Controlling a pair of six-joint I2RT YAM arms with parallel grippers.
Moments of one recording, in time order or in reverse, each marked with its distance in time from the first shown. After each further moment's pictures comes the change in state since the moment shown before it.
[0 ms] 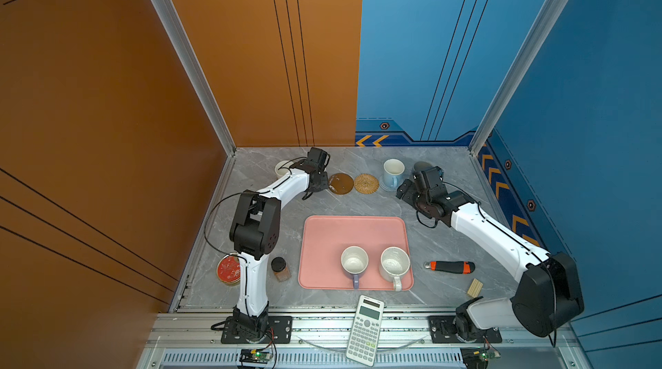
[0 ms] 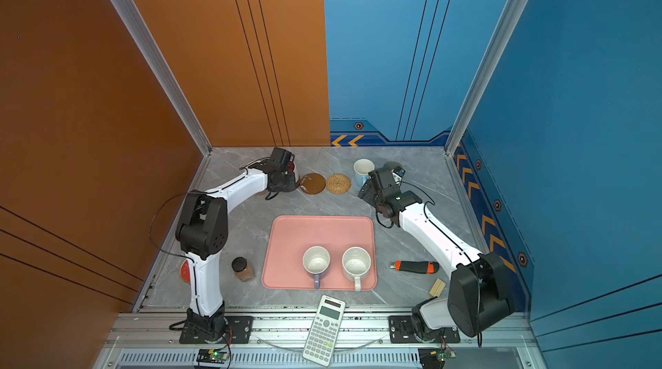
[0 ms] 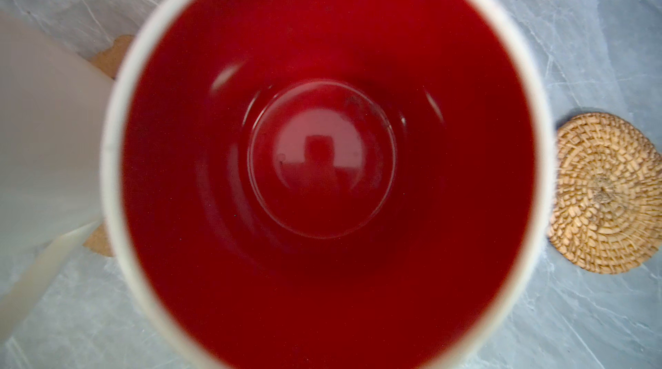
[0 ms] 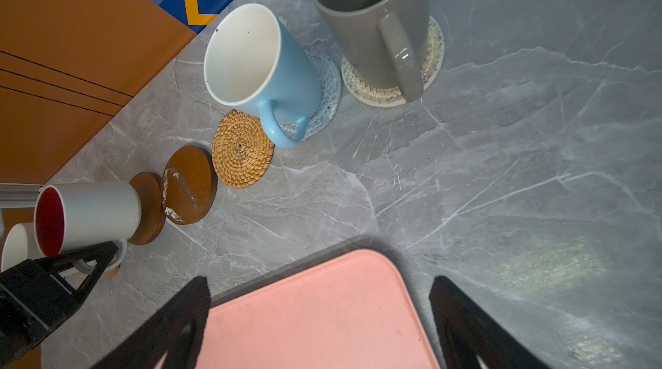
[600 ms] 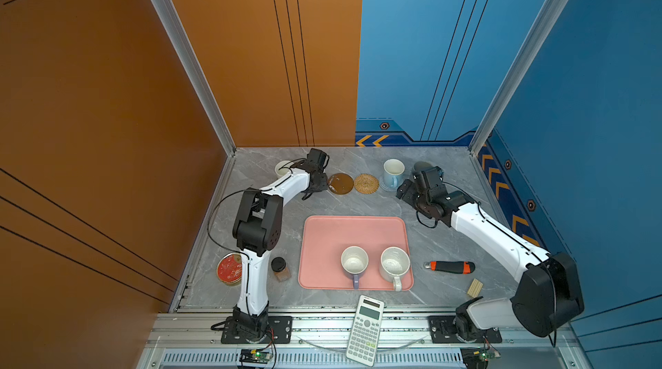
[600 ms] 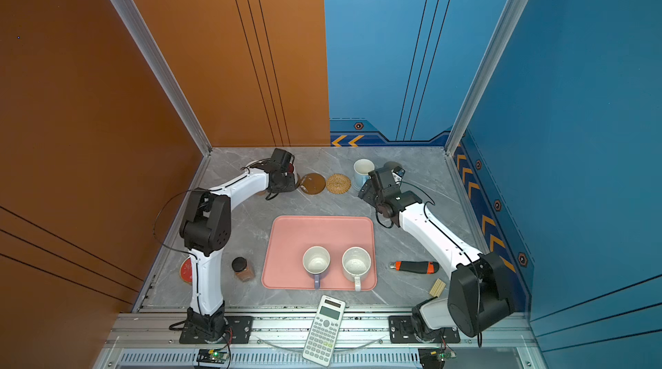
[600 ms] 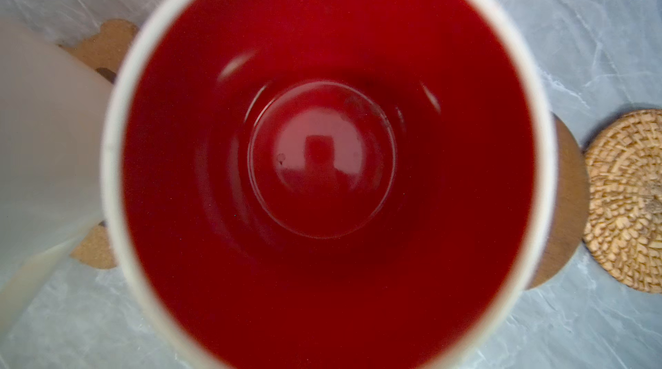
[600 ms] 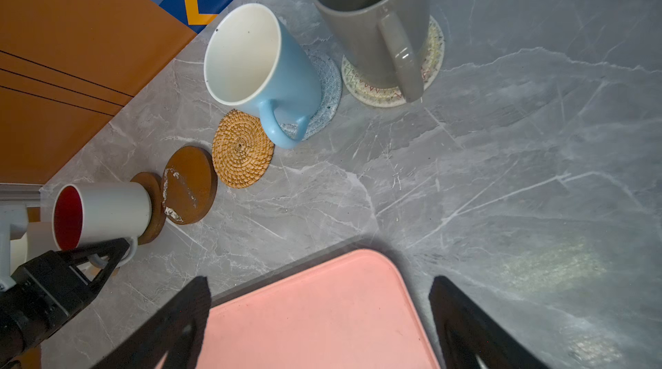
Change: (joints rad) left arm 0.013 0.050 0.028 -0.013 0.000 0.008; right arm 0.000 0.000 0.000 0.000 0.000 0.000
